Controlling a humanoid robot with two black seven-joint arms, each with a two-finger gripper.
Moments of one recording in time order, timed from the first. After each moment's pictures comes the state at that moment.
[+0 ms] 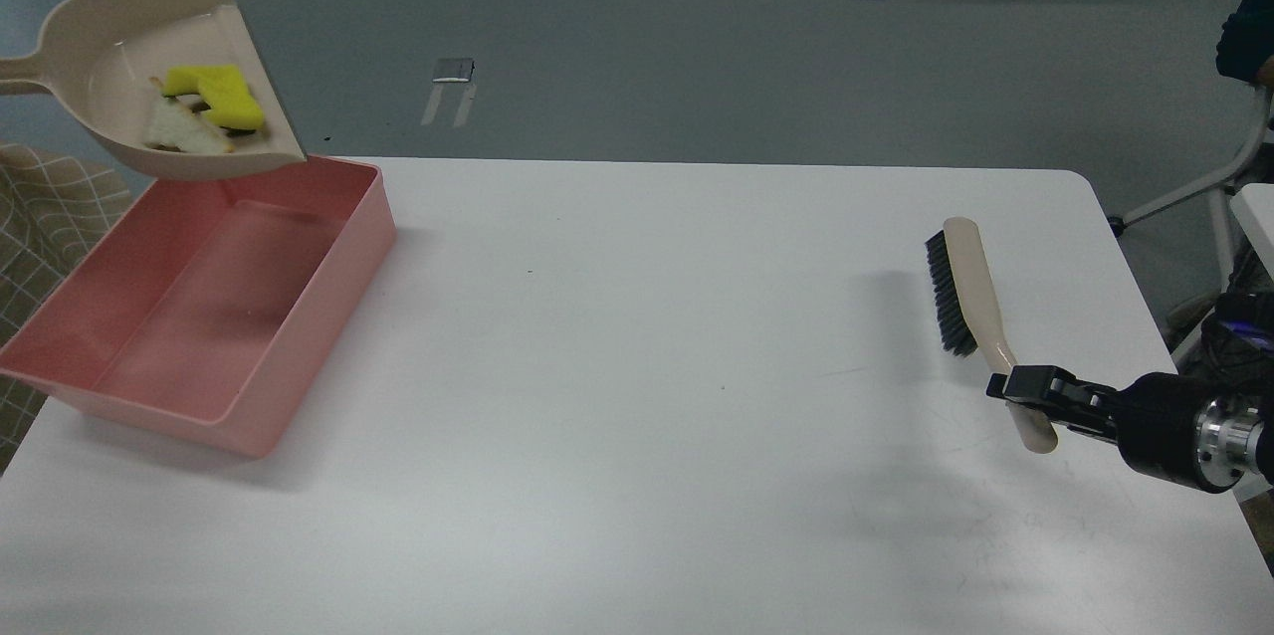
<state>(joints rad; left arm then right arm) -0.17 1.10 -1.06 -0.97 0.55 -0.02 -0.49 0.19 -0.95 0.96 1.66 -1.18 0.49 -0.20</state>
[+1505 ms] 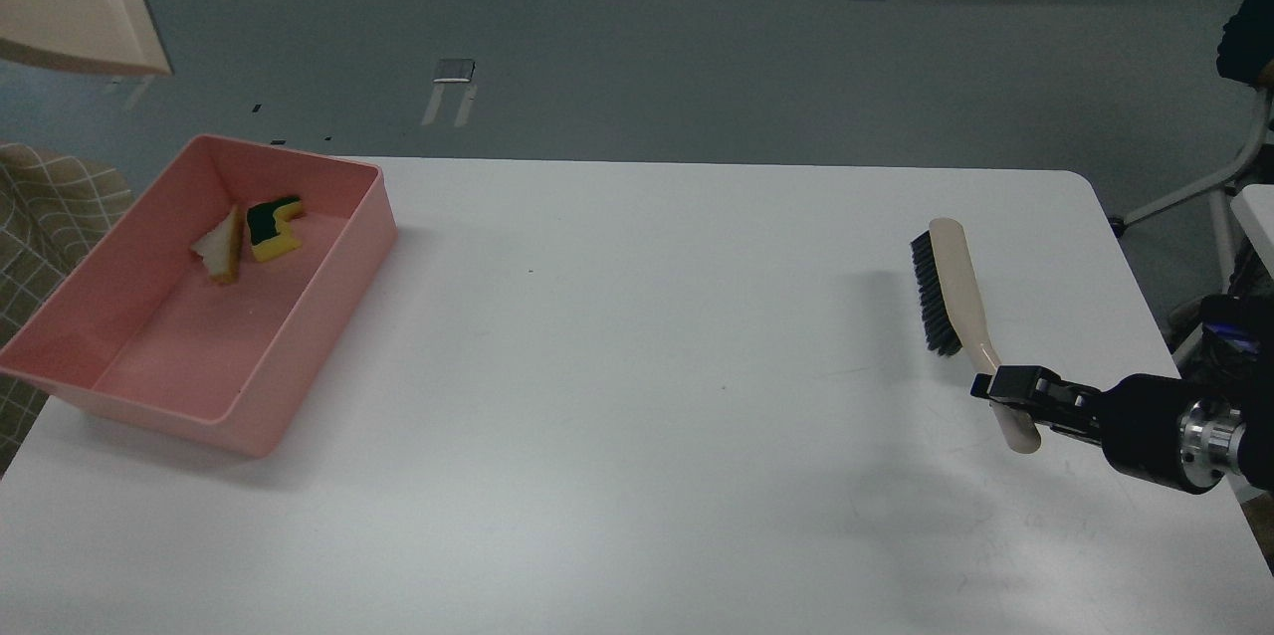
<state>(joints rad) -0.44 1.22 -1.10 -1.01 0.76 -0.05 -0.49 0.19 -0.91 0.97 1.66 -1.18 0.49 -0.20</state>
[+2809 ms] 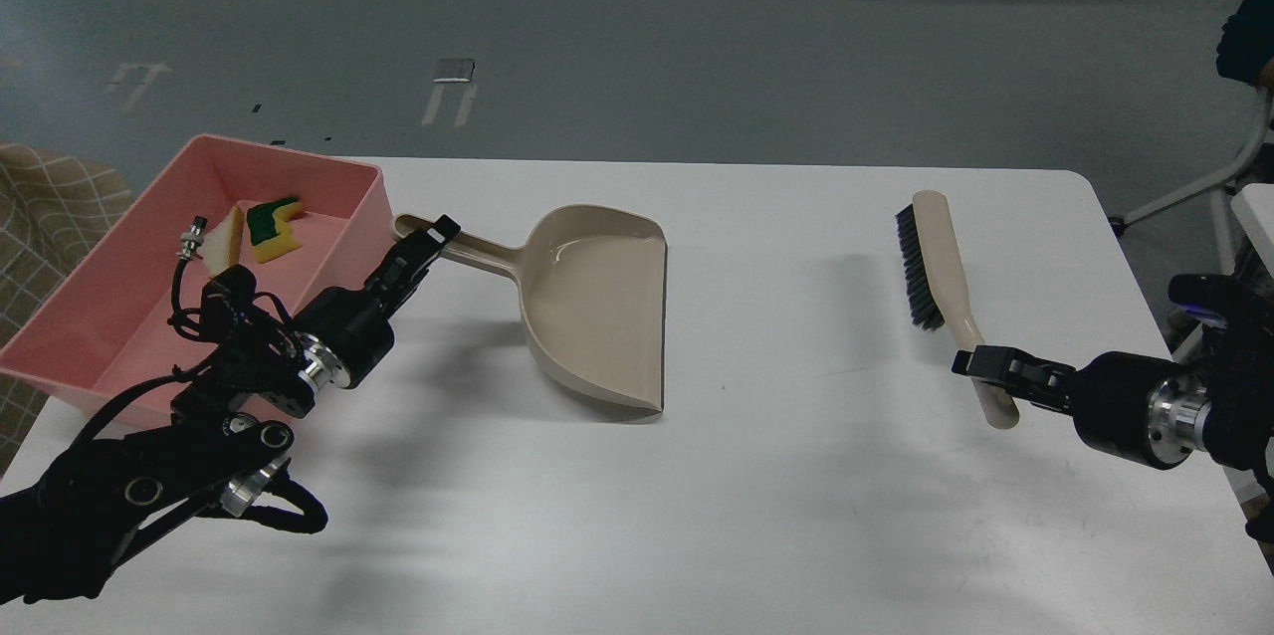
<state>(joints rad) -0.44 0.63 -0.42 -1.24 0.87 0.33 -0.42 0.23 -0.83 0.96 1.65 -1.28 0.49 -0.23</state>
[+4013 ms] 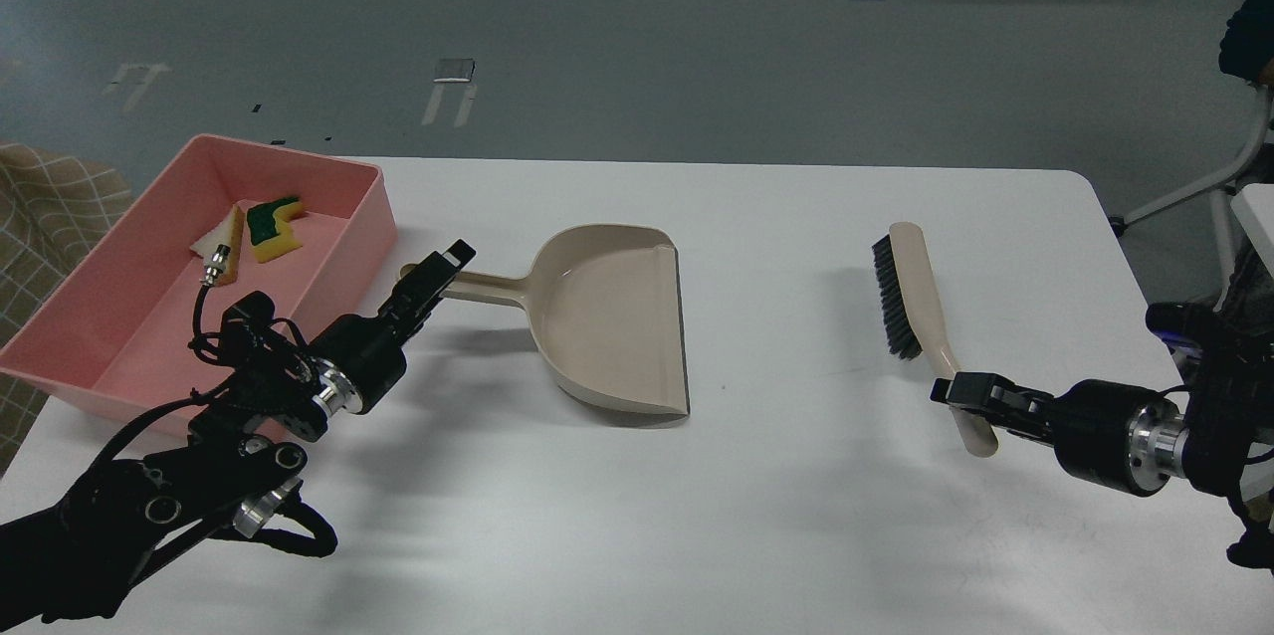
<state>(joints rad) -0.43 0.59 -0.42 -1.20 0.87 0.31 -0.42 0.19 -0.81 0.95 1.65 -1.25 0.49 -0.21</state>
